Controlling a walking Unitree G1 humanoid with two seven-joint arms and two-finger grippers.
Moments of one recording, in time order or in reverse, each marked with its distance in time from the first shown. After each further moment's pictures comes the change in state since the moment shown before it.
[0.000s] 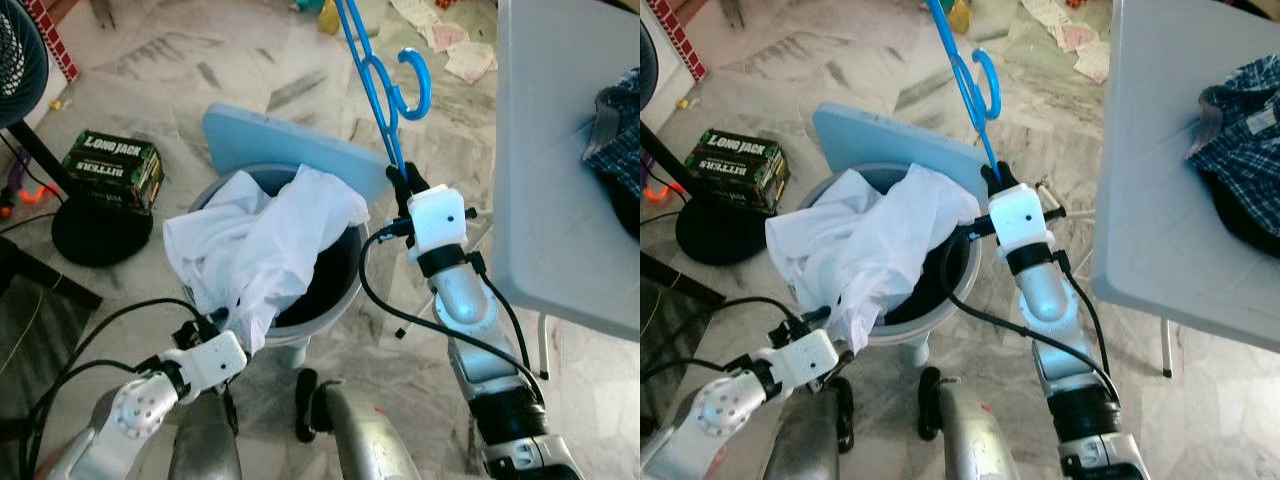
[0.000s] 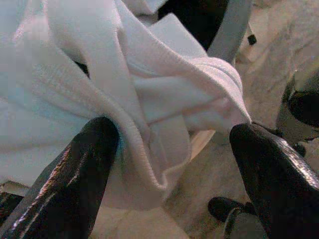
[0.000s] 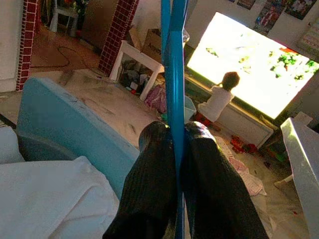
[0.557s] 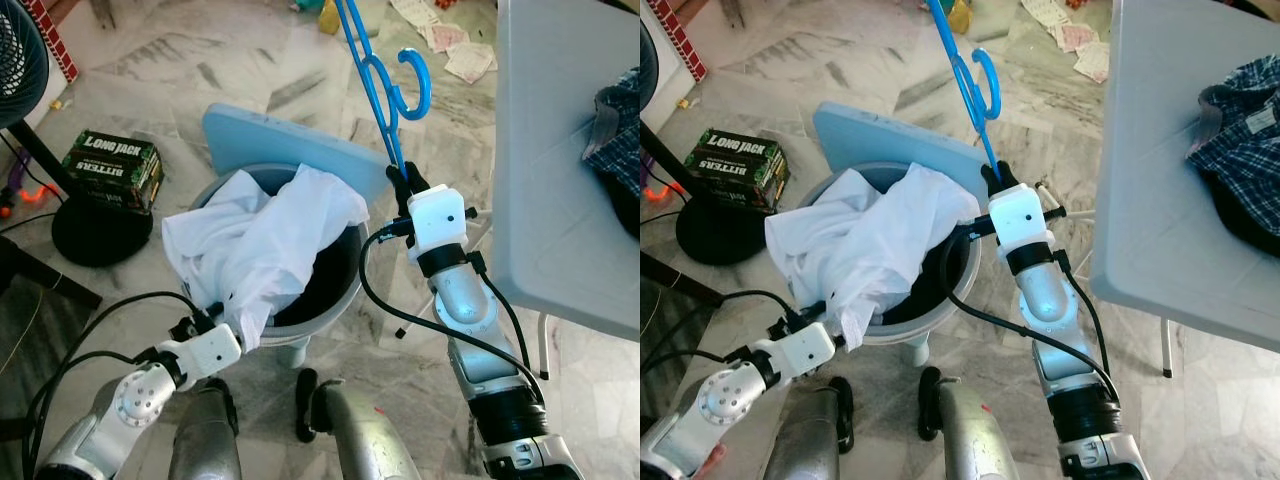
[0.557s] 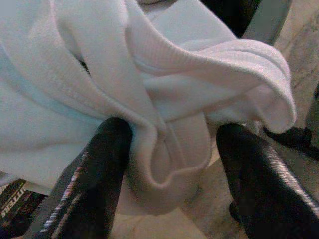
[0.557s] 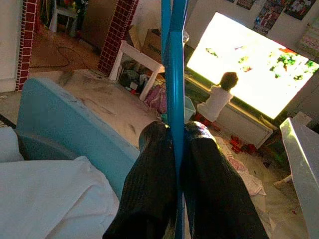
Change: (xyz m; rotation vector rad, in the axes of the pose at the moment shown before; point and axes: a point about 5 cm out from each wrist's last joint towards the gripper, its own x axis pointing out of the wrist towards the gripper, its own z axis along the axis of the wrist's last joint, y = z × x) left arm 0.009 0.010 -0.013 0.038 -0.012 0.070; right arm 0.000 0.000 0.000 -0.001 0.000 -0.001
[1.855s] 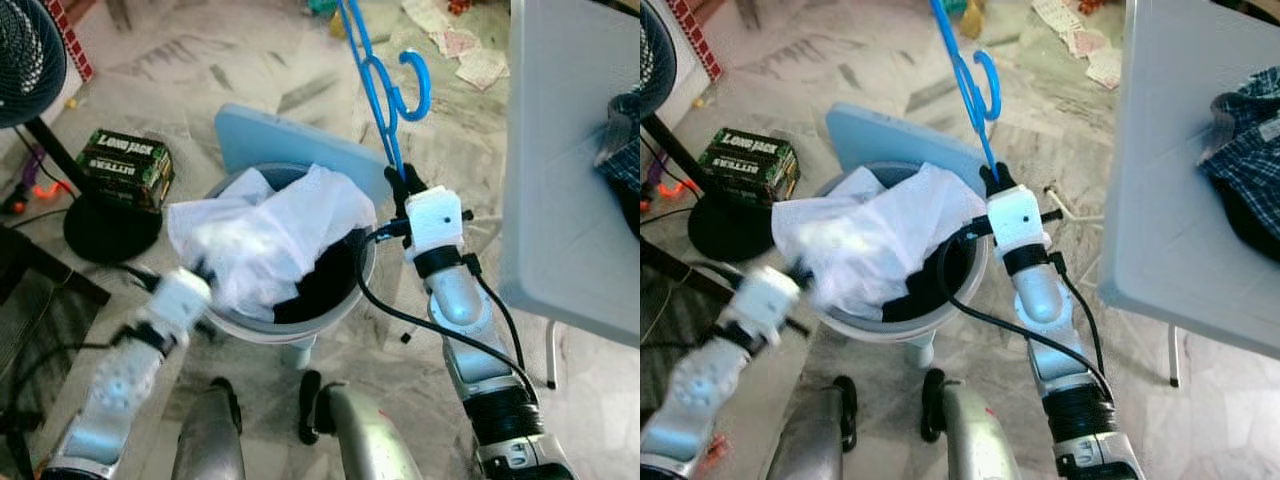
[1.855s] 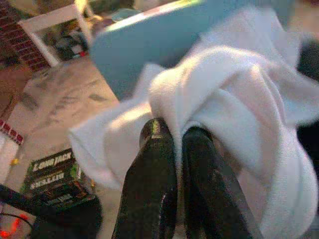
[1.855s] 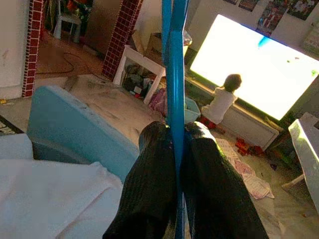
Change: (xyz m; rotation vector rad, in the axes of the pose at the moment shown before) left arm -0.015 0.054 0.039 -0.398 -0.261 0.415; right arm 0.001 0.005 -0.005 0.021 0.009 -0.019
